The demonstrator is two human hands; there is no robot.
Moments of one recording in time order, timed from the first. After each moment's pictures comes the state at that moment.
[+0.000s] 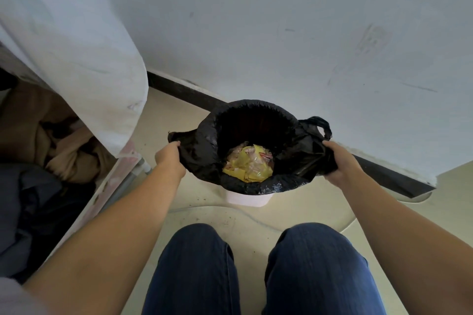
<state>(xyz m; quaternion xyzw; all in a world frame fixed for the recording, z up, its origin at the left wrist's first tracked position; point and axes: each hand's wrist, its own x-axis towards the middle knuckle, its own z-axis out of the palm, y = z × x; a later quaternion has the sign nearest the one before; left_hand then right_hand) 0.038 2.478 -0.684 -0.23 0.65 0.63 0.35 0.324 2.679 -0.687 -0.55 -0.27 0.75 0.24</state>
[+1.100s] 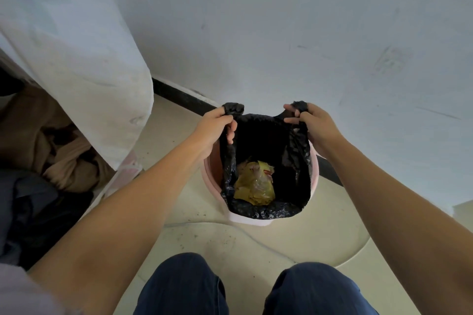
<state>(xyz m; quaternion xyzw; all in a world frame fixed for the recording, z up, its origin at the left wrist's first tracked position) 0.053 2.554 -0.623 0.25 0.66 0.59 0.40 0.223 2.709 -0.623 -0.40 -0.59 0.66 0.23</state>
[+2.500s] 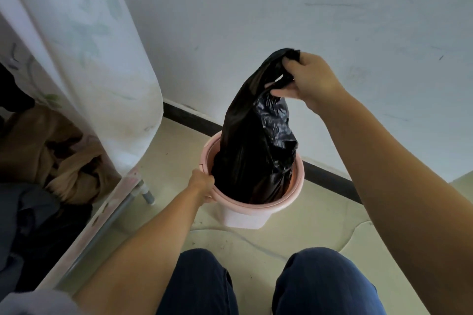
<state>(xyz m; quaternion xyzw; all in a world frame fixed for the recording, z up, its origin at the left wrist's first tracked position) 0.074 2.496 -0.702 0.04 0.78 0.44 0.45 0.207 2.647 -0.466 -0.36 -0.66 0.60 0.29</state>
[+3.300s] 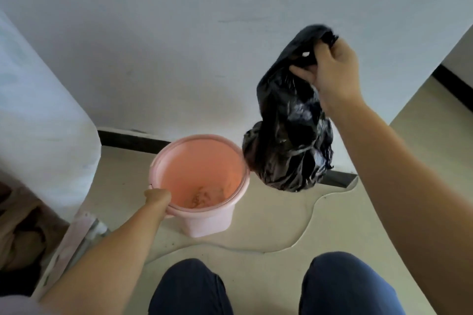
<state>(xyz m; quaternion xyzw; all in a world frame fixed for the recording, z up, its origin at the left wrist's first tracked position) 0.064 2.514 -0.707 0.00 0.81 0.44 0.38 0.335 2.646 -0.426 -0.35 -0.54 0.51 0.57</state>
